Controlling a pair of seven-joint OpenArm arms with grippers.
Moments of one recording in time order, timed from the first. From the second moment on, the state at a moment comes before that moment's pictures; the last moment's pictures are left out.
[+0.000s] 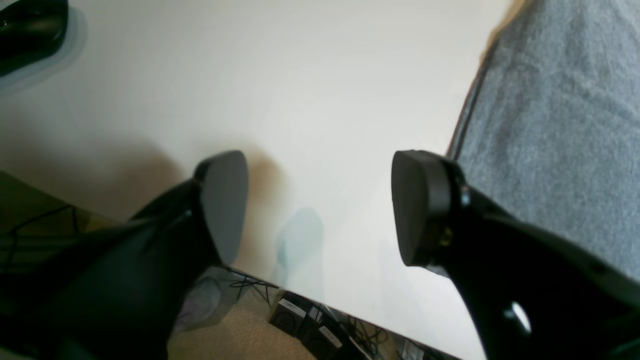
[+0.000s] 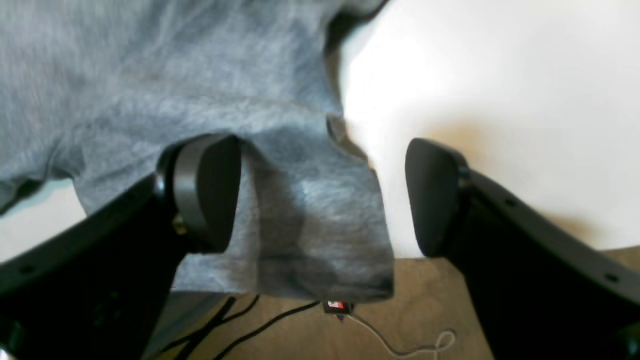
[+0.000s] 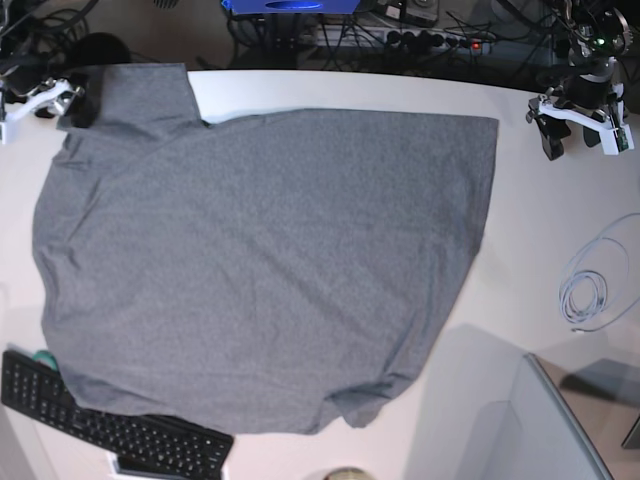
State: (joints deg) left arm 24.8 -3.8 -45.3 91.1 -13.4 -26.2 22.6; right arm -20.3 6.2 45.3 72.0 23.4 41.0 -39.6
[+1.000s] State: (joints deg) left arm 24.4 -3.4 -45.2 76.9 -13.4 -40.8 22.5; right arm -23.0 5.8 36.8 74.3 23.3 40.8 -40.3
